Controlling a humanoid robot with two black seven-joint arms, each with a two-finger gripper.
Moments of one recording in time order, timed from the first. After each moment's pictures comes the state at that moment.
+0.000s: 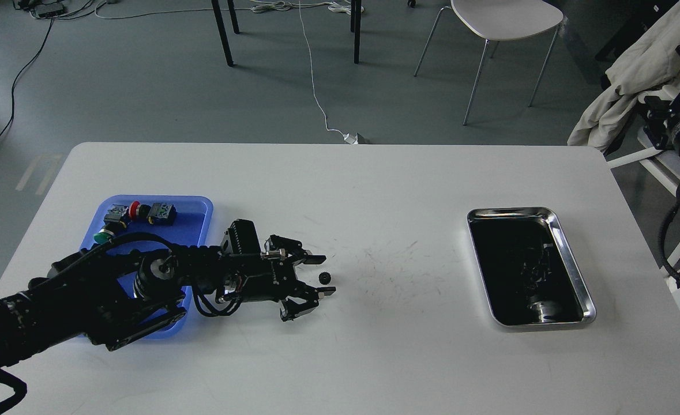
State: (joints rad) left arm -0.79 0.31 -0.09 -0.92 2.18 0.22 -0.49; right arm 0.87 -0.58 0.56 0.47 -0.21 0.16 0.34
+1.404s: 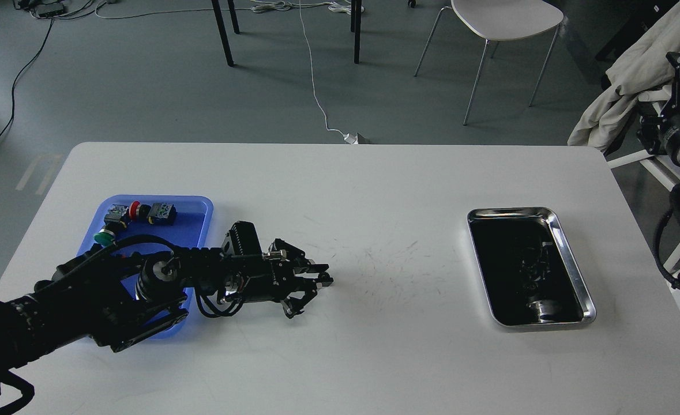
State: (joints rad) left arm -0.78 0.28 -0.09 -0.86 2.18 0.22 -0.49; right arm 0.86 -0.57 0.55 0.47 -0.21 0.17 0.34
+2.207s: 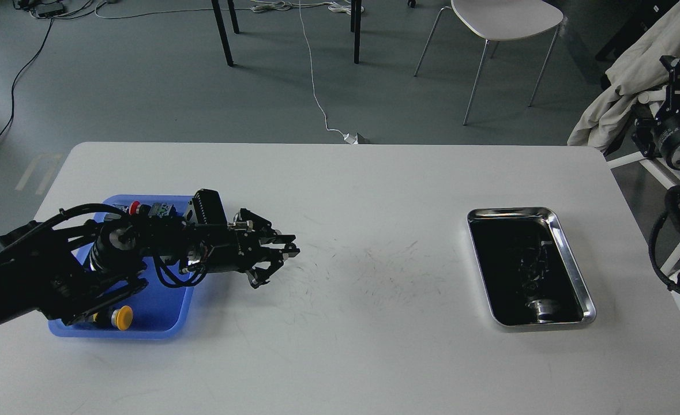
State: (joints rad) left arm -0.90 0.51 -0.09 -0.99 2.18 0.17 -0.49; right arm 0.86 -0.56 0.55 0.47 -0.21 0.17 0.34
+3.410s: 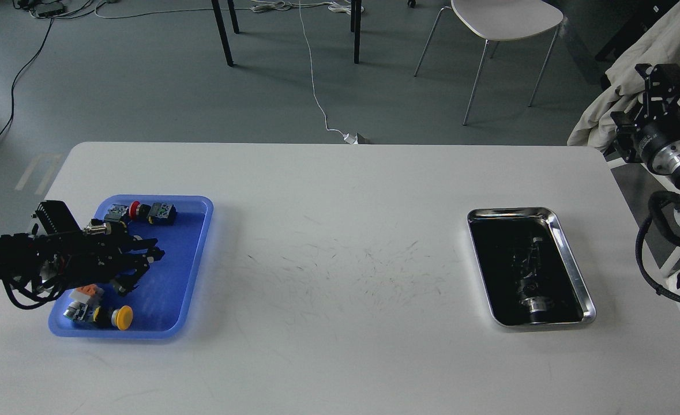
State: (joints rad) left arm -0.72 0.86 -0.09 -0.99 2.10 0.25 -0.49; right arm 0.86 -0.53 0.51 0.47 -0.22 0.17 0.34
